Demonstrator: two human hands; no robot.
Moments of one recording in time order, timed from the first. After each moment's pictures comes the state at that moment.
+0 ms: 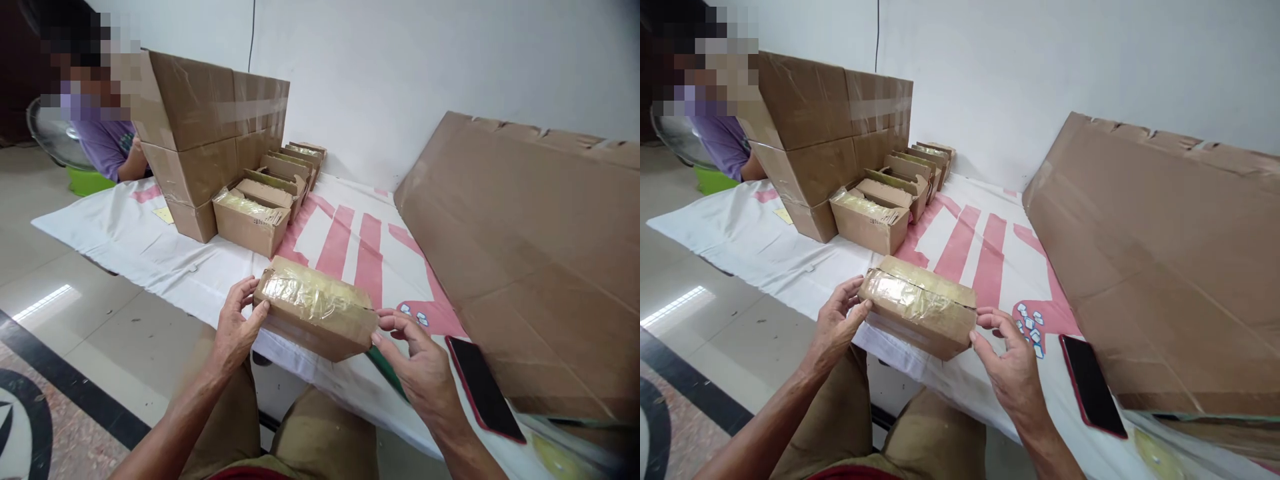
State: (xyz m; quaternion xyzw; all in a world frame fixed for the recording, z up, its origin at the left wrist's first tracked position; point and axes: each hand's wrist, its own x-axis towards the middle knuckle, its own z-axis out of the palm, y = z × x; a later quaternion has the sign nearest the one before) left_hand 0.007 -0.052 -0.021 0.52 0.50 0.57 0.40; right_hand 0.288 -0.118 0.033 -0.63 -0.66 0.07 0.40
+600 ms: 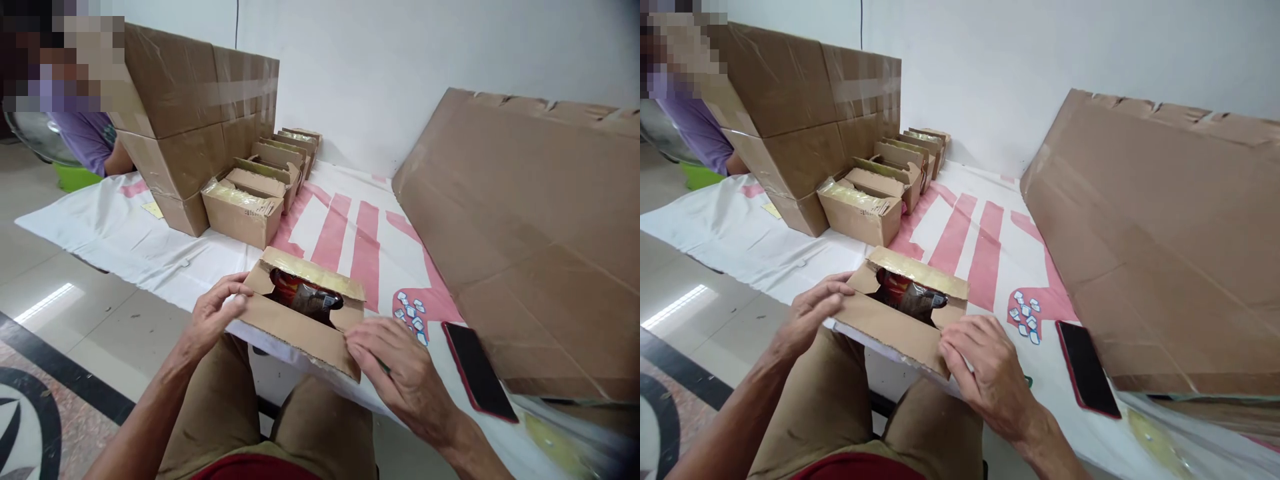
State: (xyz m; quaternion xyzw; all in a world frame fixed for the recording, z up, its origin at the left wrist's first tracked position) left_hand -0.037 -0.049 -0.005 0.59 0.45 0.50 0.46; right_hand 0.273 -0.128 0.062 -0.43 -0.85 -0.01 0.30
